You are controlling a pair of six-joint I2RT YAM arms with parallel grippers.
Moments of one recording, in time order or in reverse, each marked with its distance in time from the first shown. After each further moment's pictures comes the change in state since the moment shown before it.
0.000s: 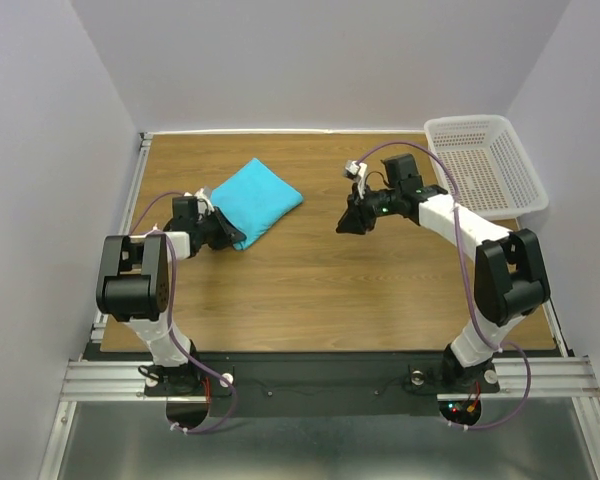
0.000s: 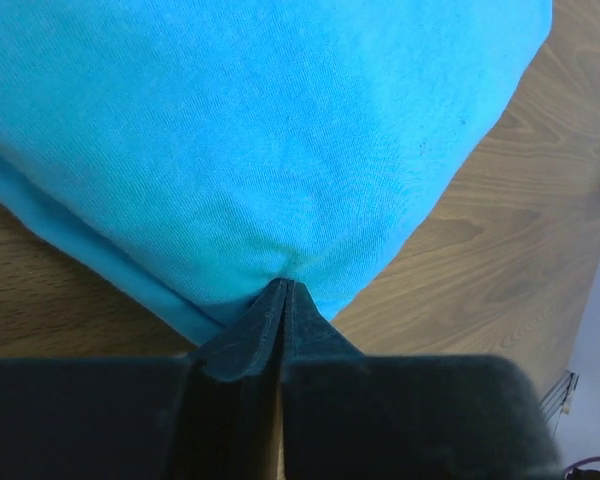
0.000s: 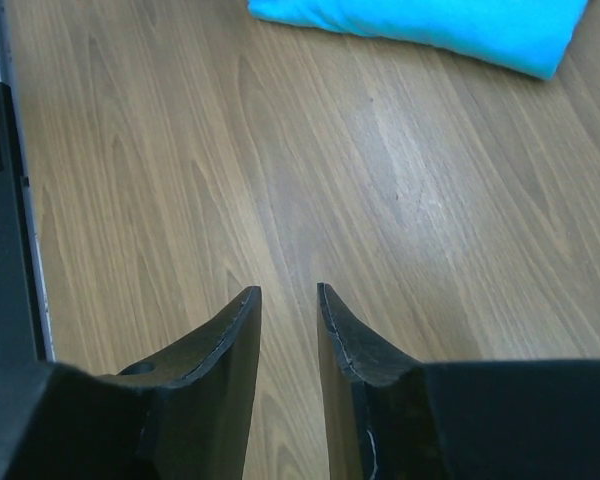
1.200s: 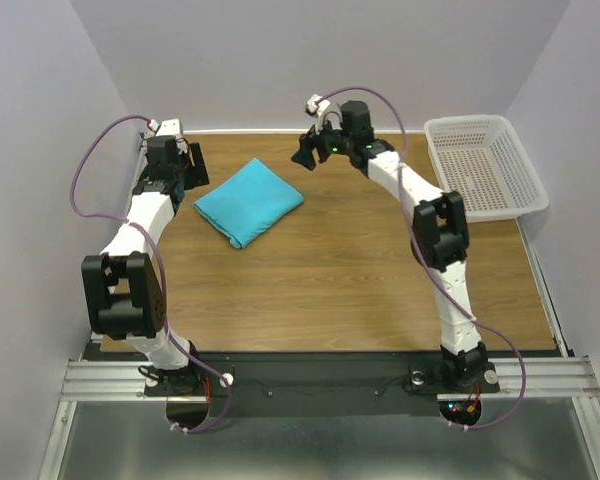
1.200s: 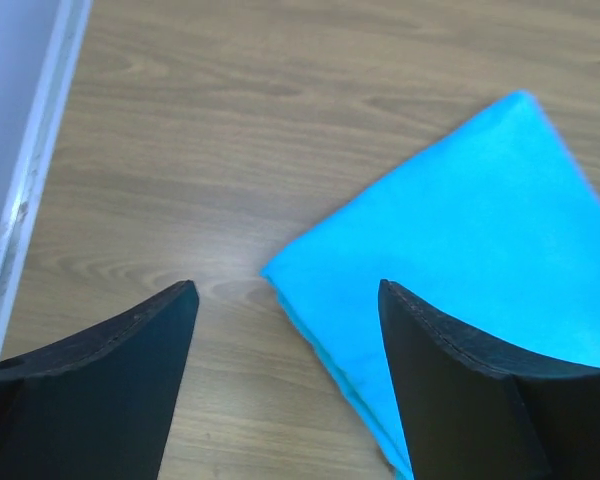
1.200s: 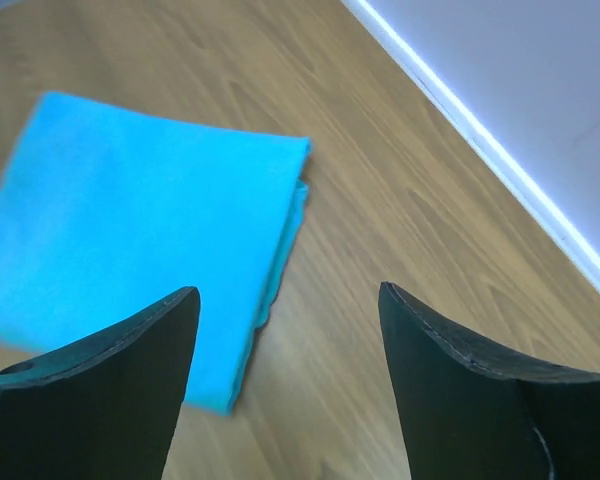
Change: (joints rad) left arm 0.005 -0.094 0.473 -0.358 -0.653 0.438; right arm 0.092 0.723 0.964 0.208 0.350 0.153
